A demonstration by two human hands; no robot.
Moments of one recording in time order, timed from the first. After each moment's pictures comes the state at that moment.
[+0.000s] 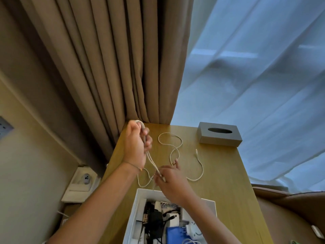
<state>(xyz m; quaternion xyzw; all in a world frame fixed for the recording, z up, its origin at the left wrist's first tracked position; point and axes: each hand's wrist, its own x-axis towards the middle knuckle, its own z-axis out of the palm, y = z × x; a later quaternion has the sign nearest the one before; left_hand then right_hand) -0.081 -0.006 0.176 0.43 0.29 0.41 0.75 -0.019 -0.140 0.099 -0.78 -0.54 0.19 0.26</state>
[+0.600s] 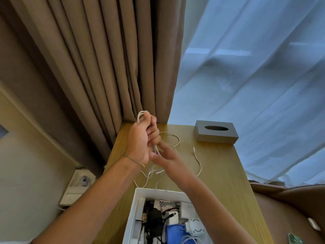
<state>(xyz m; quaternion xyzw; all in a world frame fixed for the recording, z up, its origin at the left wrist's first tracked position) -0.072 -0.021 0.209 0.41 0.17 0.32 0.84 -0.015 -0.130 0.157 -0.55 -0.41 0.44 0.58</state>
